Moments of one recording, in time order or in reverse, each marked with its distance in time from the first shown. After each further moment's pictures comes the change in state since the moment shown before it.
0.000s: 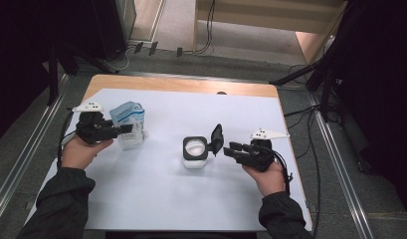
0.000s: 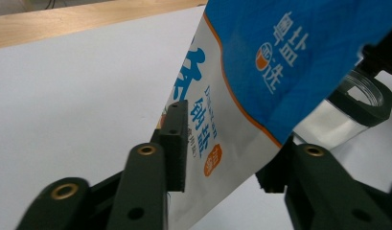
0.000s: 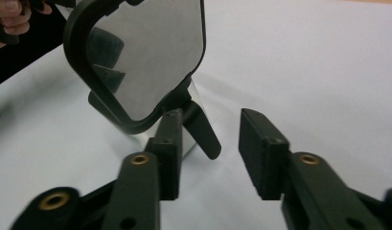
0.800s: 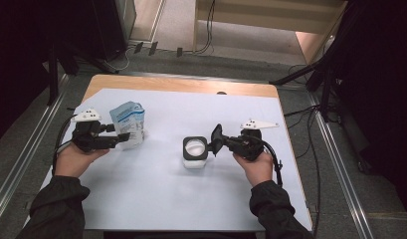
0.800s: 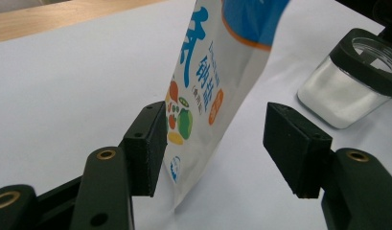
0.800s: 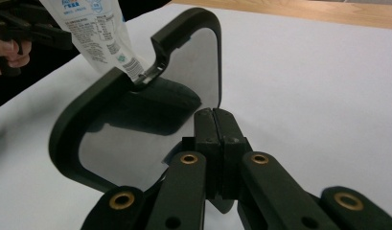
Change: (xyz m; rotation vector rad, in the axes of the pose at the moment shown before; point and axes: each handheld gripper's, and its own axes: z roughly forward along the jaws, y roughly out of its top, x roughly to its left) left arm -0.006 -0.019 -0.011 0.027 0.065 0.046; right arm 0.004 0.024 0.026 -0.026 0.037 -0.006
